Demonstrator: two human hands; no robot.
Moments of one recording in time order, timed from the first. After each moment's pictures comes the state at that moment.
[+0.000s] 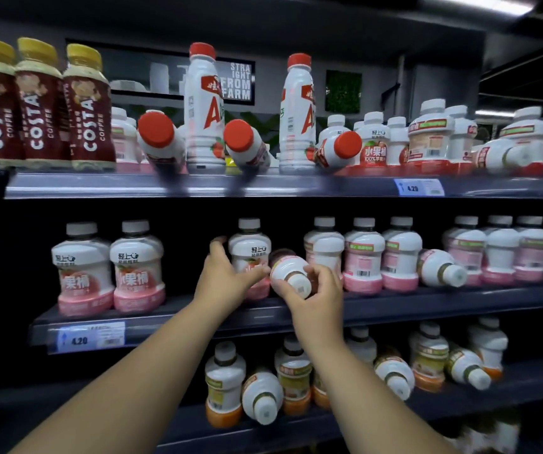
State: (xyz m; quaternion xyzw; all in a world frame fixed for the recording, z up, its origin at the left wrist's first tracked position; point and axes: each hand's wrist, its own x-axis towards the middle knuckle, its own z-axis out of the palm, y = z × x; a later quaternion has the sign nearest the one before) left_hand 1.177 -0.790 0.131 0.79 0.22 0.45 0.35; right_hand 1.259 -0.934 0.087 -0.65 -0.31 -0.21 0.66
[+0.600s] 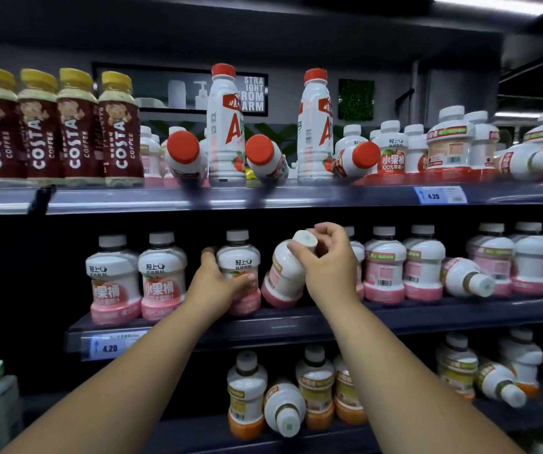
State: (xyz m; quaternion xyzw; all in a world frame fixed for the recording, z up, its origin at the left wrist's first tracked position) left_hand 1.142 -0.756 0.141 0.78 0.23 0.45 0.37; right_hand 1.260 -0.914 0.161 -0.58 -0.35 -0.17 0.71
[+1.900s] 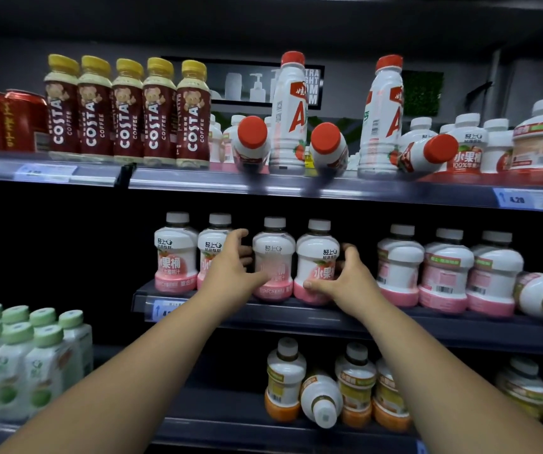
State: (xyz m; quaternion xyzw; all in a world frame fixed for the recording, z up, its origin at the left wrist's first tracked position) left_hand 1.082 -0.751 0.138 0.78 0.21 0.45 0.38; right_hand 1.274 -0.882 0.130 -0.76 -0.44 -0.05 0.48
